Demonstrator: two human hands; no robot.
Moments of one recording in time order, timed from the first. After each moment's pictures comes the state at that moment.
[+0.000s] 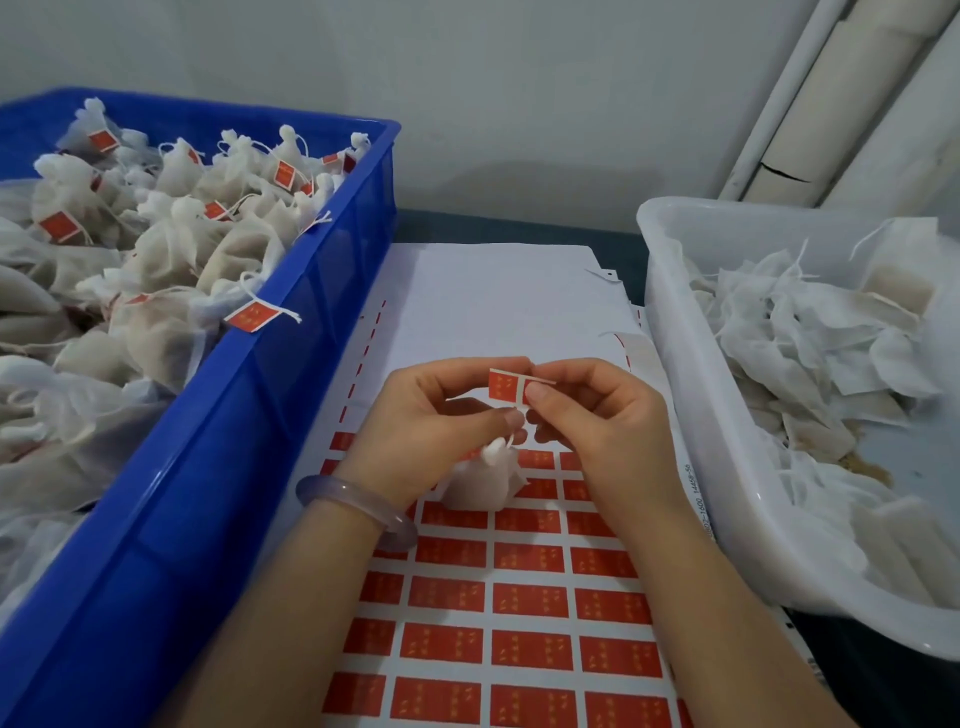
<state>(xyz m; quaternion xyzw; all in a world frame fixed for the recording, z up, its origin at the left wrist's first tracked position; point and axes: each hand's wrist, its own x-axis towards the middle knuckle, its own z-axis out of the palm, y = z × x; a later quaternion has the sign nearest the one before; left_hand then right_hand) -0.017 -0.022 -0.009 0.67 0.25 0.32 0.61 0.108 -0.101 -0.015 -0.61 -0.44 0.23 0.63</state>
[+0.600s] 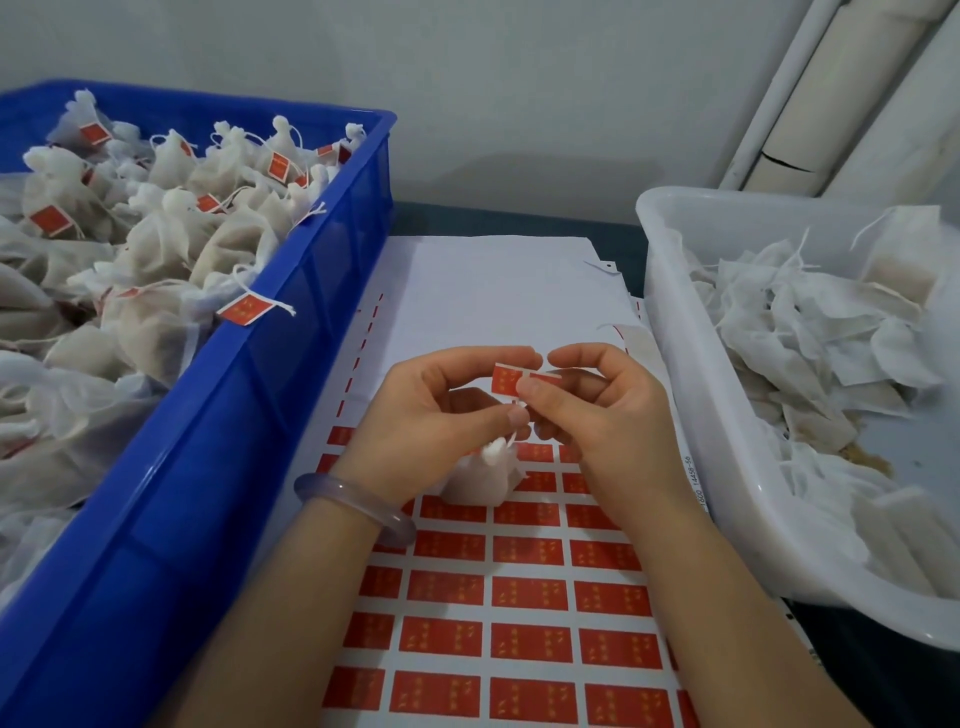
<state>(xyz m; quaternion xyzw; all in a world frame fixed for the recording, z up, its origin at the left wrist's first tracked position) -0.018 -0.022 -0.009 0.71 0.21 0.31 0.60 0.111 -0.102 -0.017 -0.62 -0.41 0.25 0.63</state>
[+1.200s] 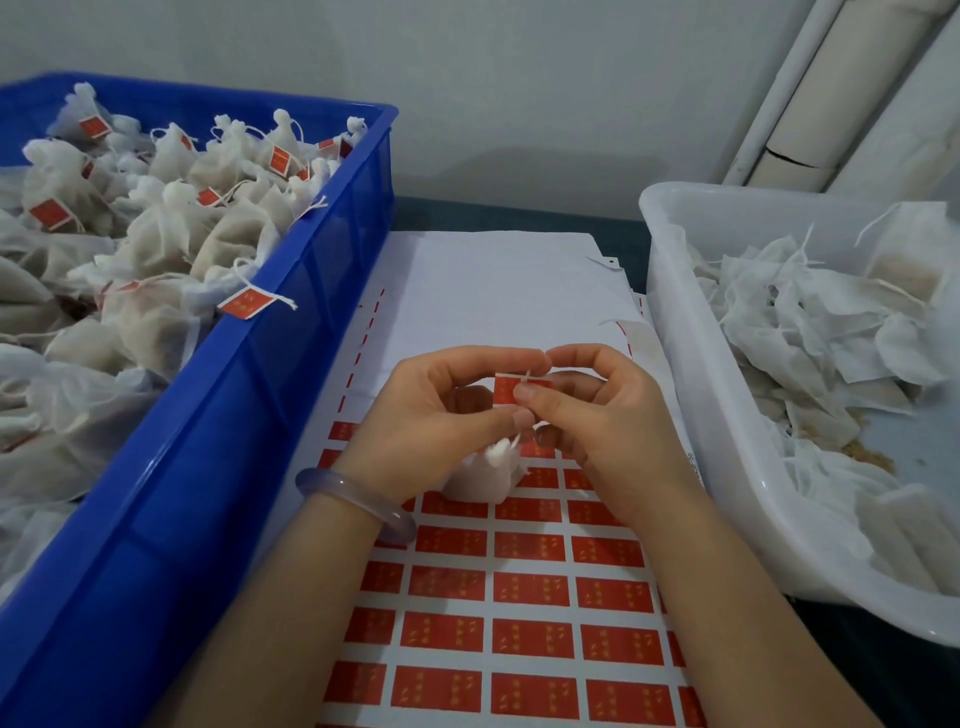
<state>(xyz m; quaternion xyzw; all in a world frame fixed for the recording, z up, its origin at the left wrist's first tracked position) -0.019 -0.022 -0.010 0.71 0.19 0.30 0.61 0.115 -0.100 -0.018 -0.62 -0.40 0.30 0.61</state>
